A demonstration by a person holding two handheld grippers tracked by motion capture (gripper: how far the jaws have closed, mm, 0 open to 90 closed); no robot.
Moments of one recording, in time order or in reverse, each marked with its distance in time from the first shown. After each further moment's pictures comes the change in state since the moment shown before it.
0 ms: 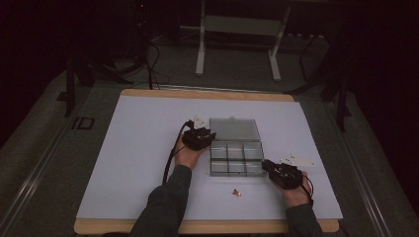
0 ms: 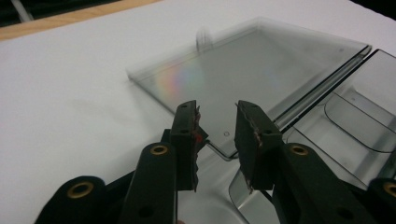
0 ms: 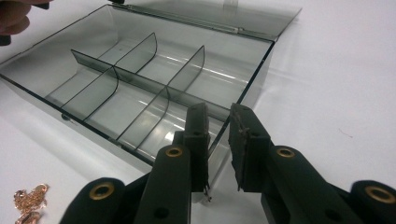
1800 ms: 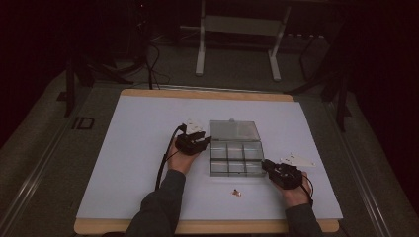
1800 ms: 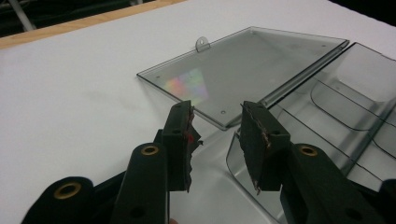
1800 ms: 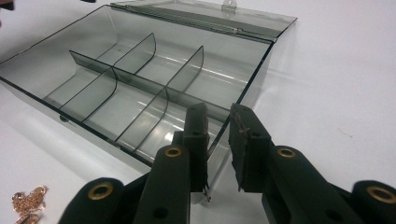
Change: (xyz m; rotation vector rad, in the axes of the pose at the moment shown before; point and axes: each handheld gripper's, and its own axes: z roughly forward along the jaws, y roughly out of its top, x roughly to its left) left arm 0.002 -0.013 -0.028 -0.032 -0.005 0.026; right arm 0.000 0.000 0.001 -0.002 -0.006 0.002
